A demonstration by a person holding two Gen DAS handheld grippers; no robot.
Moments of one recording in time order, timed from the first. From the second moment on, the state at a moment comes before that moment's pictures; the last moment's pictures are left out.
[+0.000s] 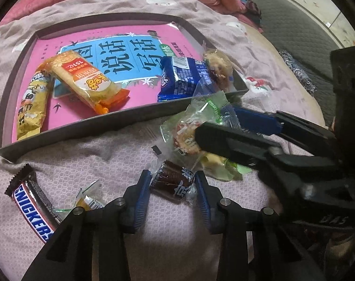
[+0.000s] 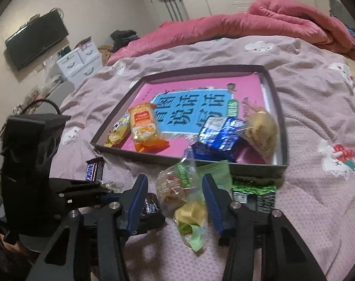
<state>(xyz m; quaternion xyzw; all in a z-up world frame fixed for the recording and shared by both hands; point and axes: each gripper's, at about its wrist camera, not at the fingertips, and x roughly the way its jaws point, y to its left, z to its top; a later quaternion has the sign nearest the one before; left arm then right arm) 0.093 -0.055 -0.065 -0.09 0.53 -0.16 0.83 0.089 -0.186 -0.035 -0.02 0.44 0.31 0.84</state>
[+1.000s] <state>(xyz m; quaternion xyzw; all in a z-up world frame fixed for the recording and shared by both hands) 0.088 -0.041 -0.064 -0.13 0.53 -0.17 0.82 0.082 -0.201 -0.026 0.03 0.42 0.30 0.85</state>
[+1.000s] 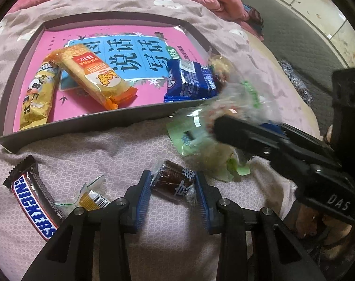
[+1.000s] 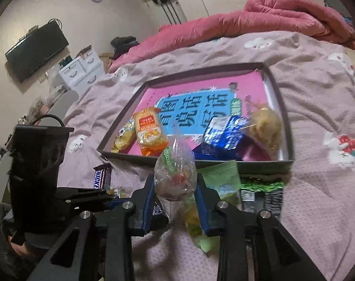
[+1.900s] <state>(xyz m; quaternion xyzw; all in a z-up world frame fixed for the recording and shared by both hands) 0.074 0.003 -0.005 -0.16 0.47 -0.12 0.86 0.074 -0.212 0.007 0.05 0.38 0.29 0.88</state>
